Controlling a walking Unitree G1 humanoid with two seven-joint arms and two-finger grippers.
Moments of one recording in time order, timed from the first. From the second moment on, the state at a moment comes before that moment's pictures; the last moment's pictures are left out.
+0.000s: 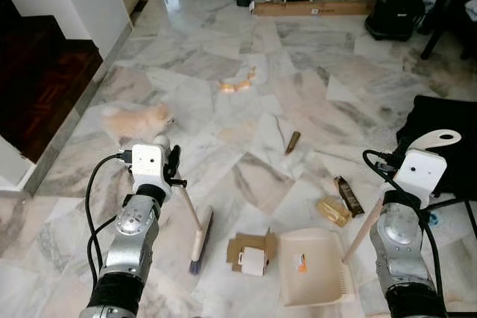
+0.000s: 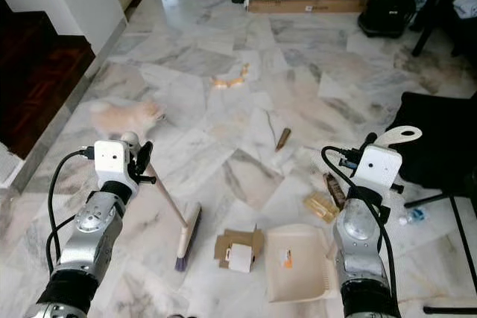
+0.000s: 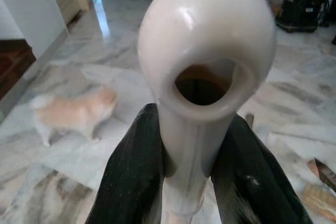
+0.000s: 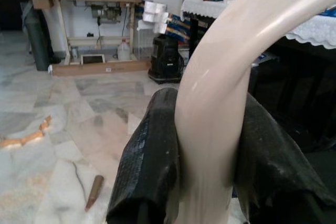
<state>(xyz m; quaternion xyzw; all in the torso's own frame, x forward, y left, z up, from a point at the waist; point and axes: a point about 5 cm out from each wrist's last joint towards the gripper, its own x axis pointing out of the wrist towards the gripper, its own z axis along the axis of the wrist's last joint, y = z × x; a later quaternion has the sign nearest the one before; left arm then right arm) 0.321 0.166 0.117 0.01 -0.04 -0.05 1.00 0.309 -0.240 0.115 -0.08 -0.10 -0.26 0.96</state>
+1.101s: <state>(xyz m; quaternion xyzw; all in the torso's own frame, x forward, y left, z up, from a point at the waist) 0.315 0.161 0.138 -0.02 -0.05 -0.07 1.00 0.316 -0.234 0.106 -0.10 -0.14 -0.32 0.93</state>
